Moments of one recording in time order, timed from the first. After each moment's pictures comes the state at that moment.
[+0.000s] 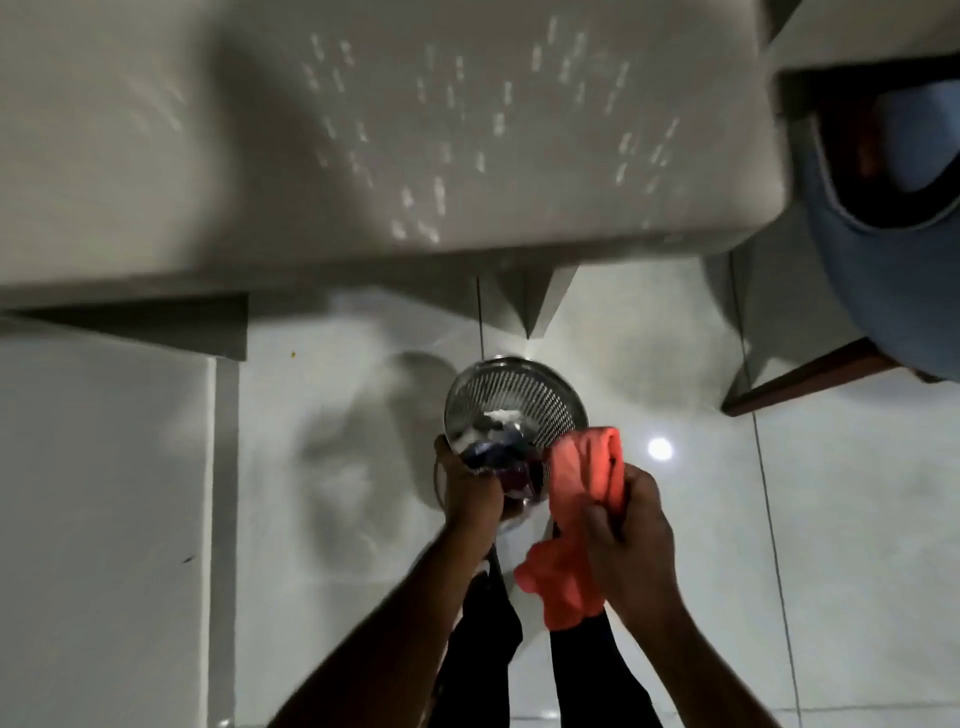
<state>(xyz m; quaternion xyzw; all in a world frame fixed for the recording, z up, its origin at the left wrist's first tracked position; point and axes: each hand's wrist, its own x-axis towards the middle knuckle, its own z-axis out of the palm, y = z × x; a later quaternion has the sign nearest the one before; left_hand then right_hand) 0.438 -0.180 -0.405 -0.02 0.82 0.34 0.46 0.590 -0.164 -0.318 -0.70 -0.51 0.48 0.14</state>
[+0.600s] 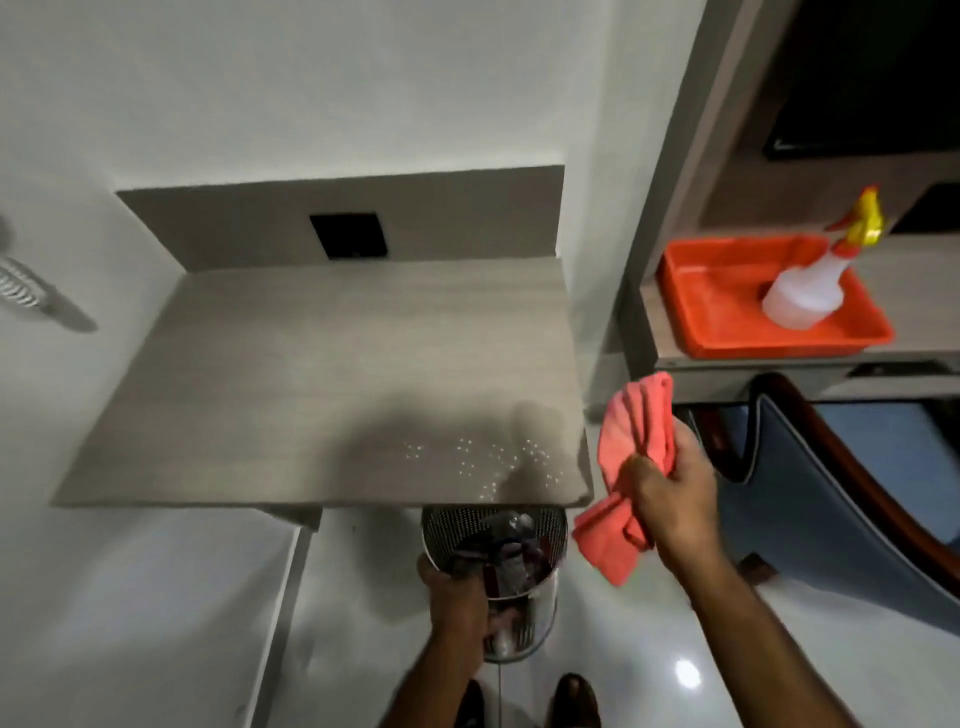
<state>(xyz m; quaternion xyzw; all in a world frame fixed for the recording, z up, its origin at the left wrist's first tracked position) 0.416 -0.162 -0.078 -0.11 0.72 0.51 0.45 0.569 -0.004 0.026 -0.59 -0.55 0.46 0.37</state>
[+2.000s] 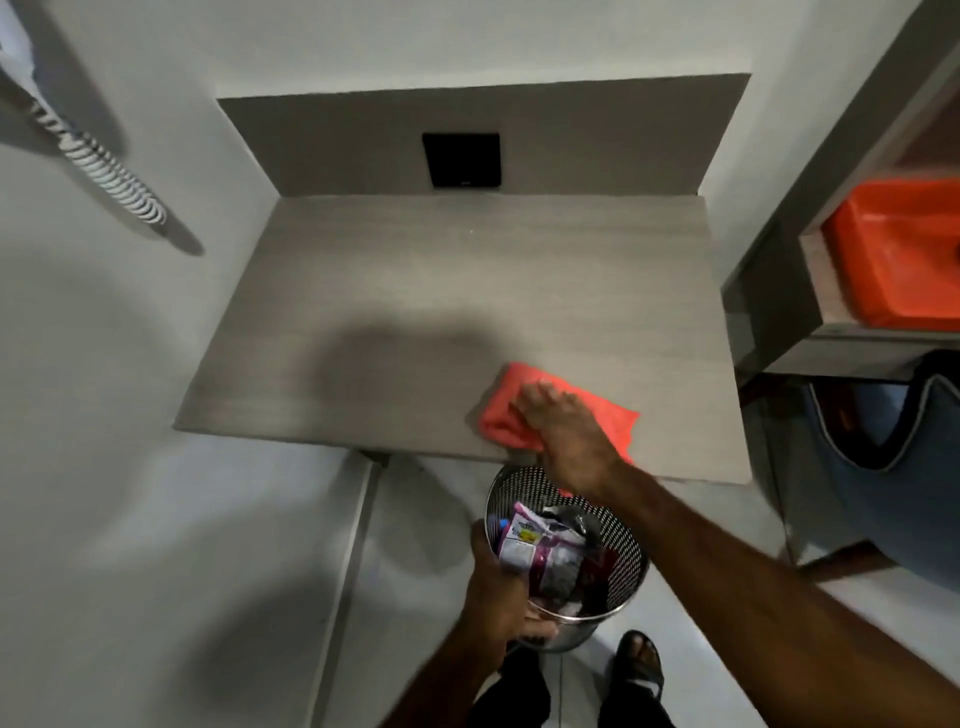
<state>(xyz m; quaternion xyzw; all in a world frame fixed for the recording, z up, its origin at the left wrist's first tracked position) 0.321 -0.238 -0.074 -0.02 0.73 0.40 0.55 0.343 -0.036 -0.081 -0.26 -0.95 0.18 -0.08</state>
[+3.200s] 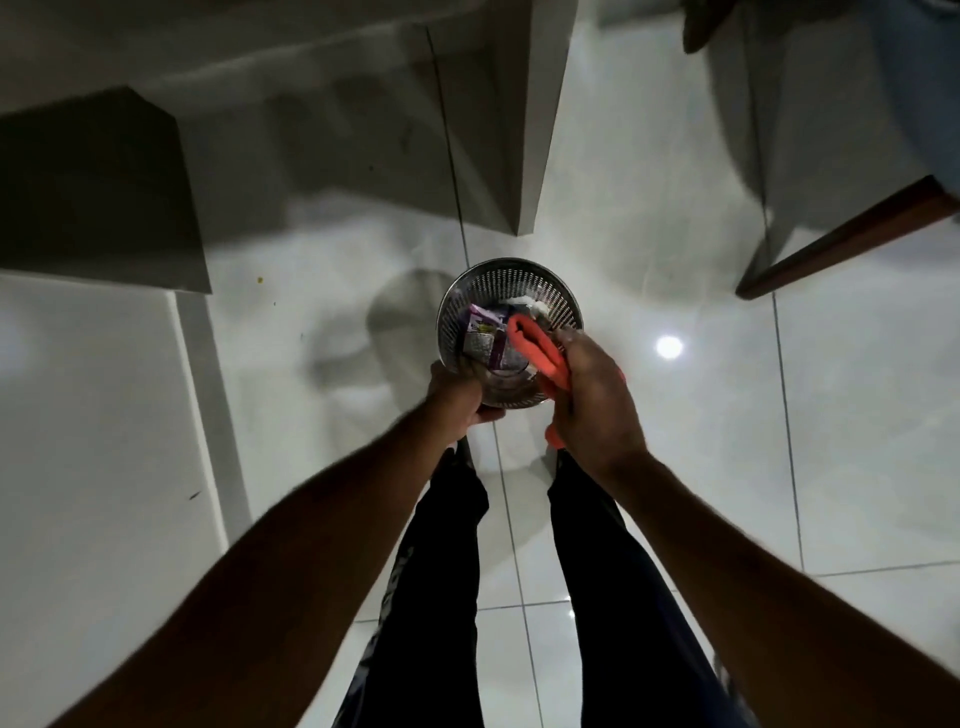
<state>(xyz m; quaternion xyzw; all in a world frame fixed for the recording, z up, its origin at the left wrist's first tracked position) 0.426 -0.171 -0.480 -0.07 0.76 0.24 0.60 0.583 -0.143 -0.393 -0.57 -0.68 0.45 0.04</state>
